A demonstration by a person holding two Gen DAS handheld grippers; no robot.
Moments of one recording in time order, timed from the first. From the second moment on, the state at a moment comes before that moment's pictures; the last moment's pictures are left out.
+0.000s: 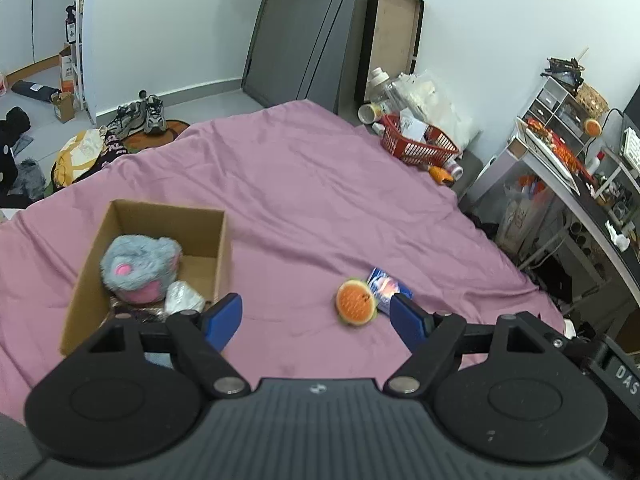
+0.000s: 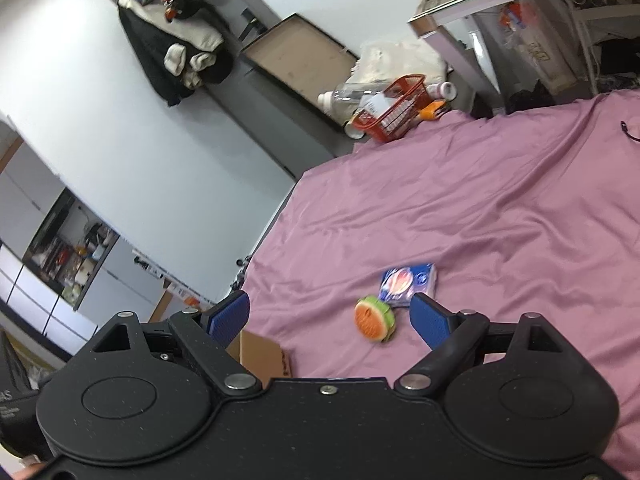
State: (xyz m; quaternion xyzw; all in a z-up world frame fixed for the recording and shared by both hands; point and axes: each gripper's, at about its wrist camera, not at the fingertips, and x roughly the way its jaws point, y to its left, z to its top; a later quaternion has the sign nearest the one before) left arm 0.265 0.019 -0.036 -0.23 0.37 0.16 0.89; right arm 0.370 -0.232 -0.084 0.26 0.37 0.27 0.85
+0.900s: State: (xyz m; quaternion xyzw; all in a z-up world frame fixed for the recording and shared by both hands) left arm 0.392 0.017 -0.133 -0.33 0.44 0.14 0.82; right arm 0.489 -0.205 -0.182 0.30 0.51 0.21 0.78
